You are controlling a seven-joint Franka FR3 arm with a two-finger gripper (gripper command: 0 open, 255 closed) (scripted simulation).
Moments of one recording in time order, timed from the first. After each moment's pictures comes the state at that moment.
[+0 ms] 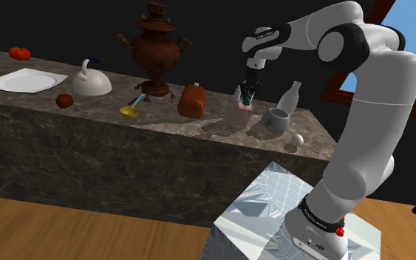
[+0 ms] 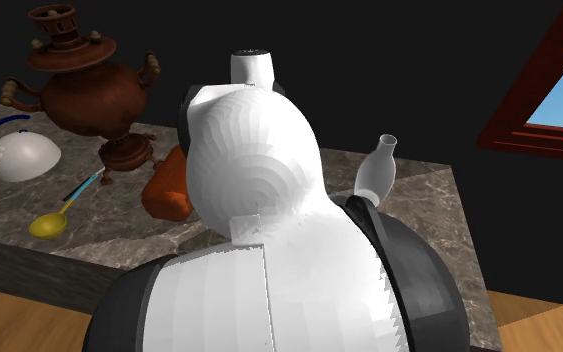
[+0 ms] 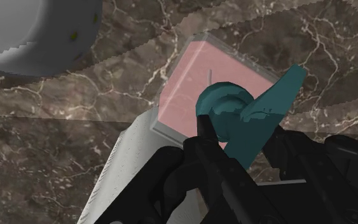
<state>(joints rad) -0.26 0.34 -0.29 -1.70 0.09 1.91 -0.29</state>
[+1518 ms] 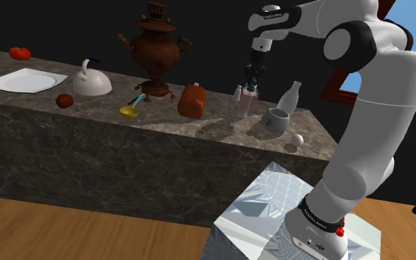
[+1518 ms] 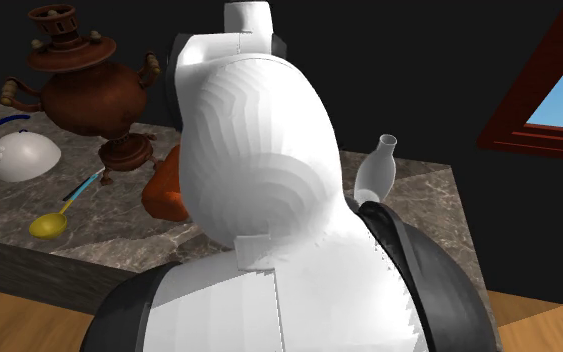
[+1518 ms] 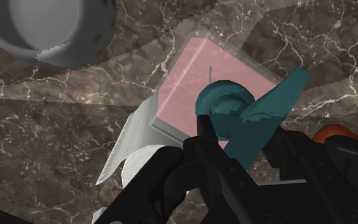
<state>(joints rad) -0.26 0.30 -0.29 -1.54 0.08 1.71 -0.28</state>
